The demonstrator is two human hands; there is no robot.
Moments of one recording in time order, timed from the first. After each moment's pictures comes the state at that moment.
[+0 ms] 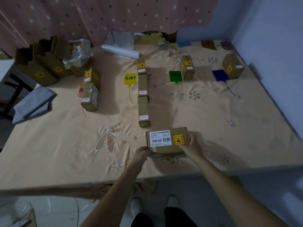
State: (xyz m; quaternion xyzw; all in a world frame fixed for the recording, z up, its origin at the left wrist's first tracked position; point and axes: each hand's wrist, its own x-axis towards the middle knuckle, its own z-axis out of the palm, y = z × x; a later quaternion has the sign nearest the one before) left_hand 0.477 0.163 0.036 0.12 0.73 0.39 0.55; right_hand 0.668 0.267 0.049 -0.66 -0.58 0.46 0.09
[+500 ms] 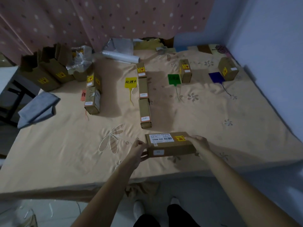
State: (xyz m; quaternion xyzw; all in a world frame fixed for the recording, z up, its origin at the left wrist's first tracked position) left_hand 0.457 0.156 0.078 0.06 0.66 0.45 0.60; right_hand 0.683 0.271 0.077 -0.70 -0.44 0.54 0.15
